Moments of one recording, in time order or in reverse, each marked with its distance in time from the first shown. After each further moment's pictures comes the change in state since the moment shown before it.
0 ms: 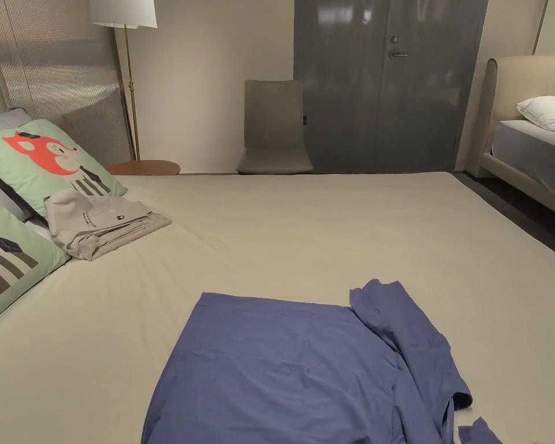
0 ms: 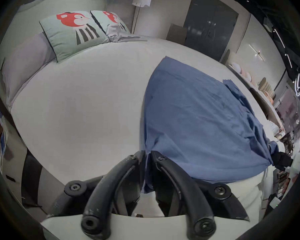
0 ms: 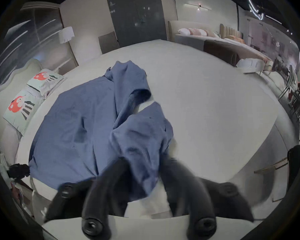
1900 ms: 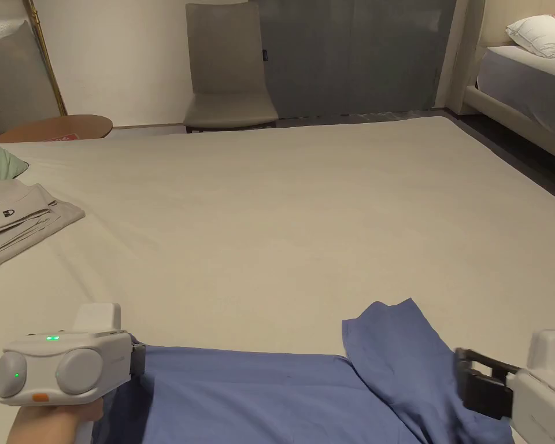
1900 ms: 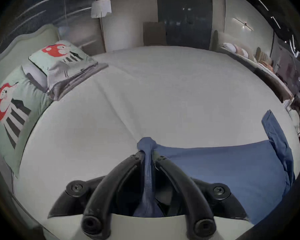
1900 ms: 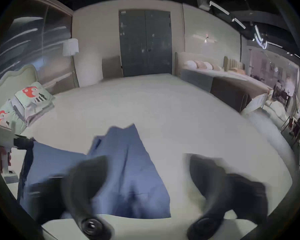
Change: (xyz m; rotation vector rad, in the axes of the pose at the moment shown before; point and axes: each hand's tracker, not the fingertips) left arm 0.122 0.292 -0.281 0.033 0.041 -0.318; right arm -0.059 0.232 -0.194 0.217 -0.043 0.104
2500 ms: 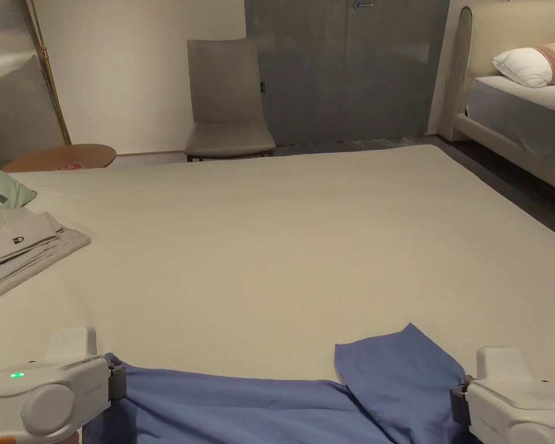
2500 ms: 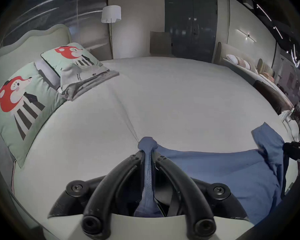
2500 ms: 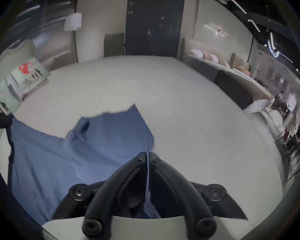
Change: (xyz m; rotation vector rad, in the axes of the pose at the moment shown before) left arm -0.022 -0.004 0.059 0.076 0.003 0.072; right arm 0.001 -0.007 -0.009 -0.075 -0.026 0.099
